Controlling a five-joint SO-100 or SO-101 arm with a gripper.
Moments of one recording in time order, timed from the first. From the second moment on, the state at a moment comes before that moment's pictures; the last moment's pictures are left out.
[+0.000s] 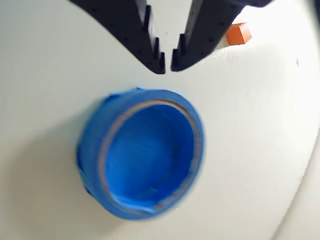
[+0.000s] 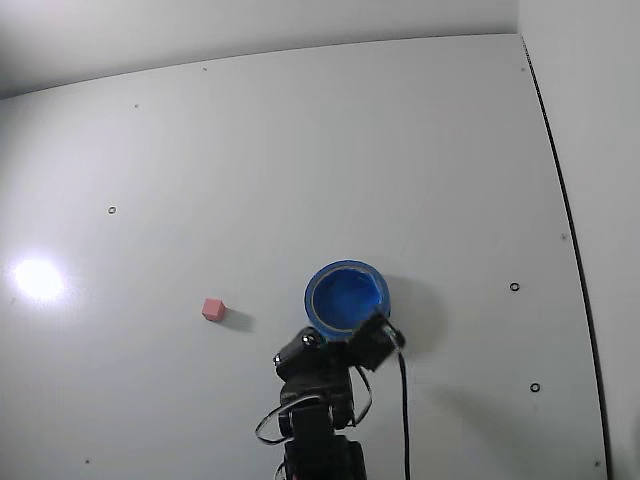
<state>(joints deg) -4.7 189.8 175.1 42.0 -19.7</state>
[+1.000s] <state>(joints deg) -23.6 114.8 119.1 42.0 -47.3</state>
